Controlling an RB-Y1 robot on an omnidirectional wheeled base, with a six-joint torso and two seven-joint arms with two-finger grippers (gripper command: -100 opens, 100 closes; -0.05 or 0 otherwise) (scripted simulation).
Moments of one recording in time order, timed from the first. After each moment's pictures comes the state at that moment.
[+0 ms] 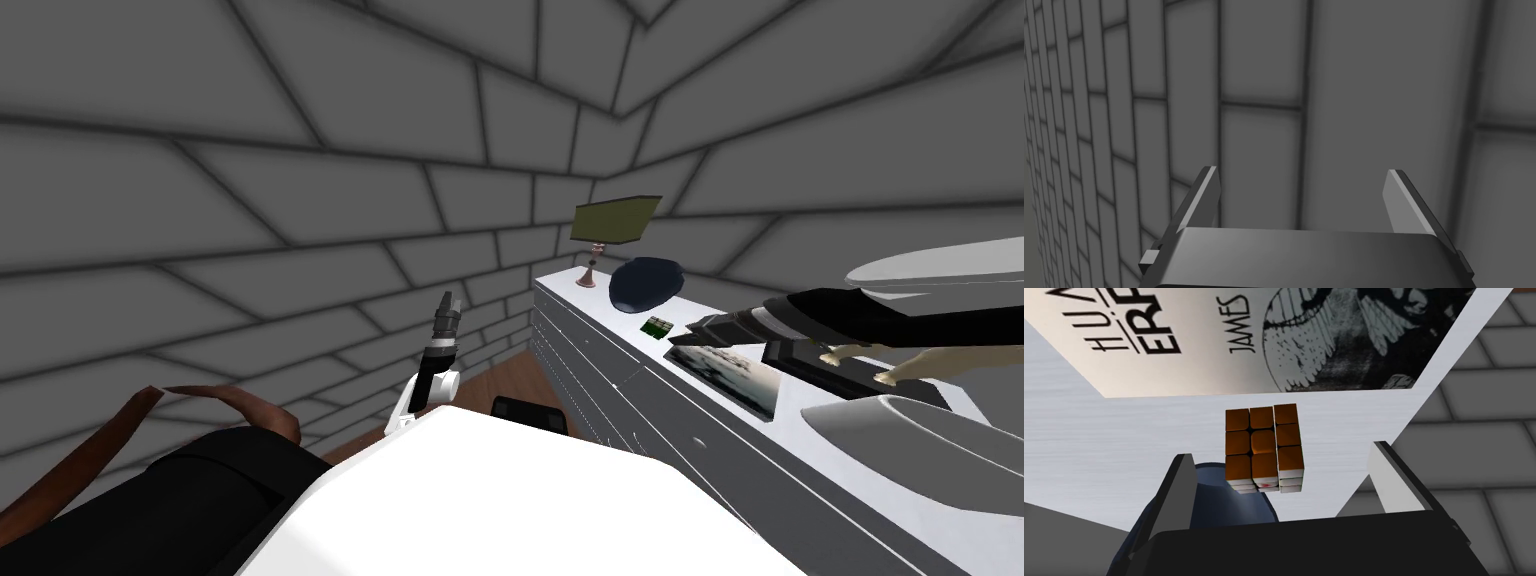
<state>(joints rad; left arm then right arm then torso) 0.49 0.03 0.06 -2.20 -0.07 -0.43 -0.07 0.59 -2.35 0.14 -1.55 0.16 -0.70 -0.31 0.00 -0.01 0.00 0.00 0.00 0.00</state>
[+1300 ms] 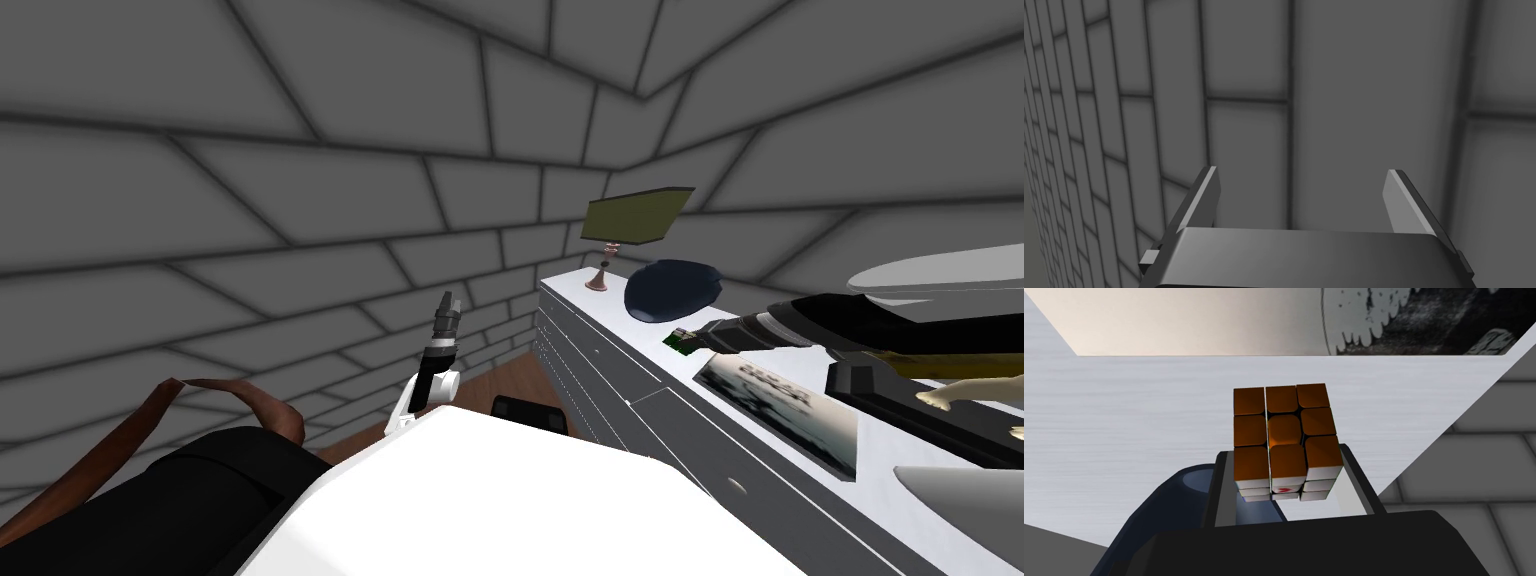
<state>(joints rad) 0.49 0.03 0.06 -2.20 -0.07 -0.43 -0.07 0.61 -2.36 0.15 -1.54 0.17 -0.70 -0.30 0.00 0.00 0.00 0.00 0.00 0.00</state>
